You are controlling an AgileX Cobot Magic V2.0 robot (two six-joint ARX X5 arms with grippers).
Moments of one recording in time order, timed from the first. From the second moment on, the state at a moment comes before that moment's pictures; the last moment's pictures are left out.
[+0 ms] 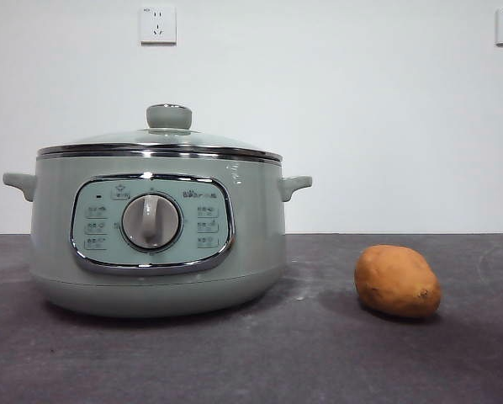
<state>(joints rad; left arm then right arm) -0.05 0.00 0.03 -0.19 0.19 -0.32 0.10 0.01 0.02 -0.17 -0.10 0.37</state>
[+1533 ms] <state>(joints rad) -0.05 0.68 0.82 -0.46 0.70 -0.26 0.10 0.80 0.92 -0.67 -0.65 0.15</state>
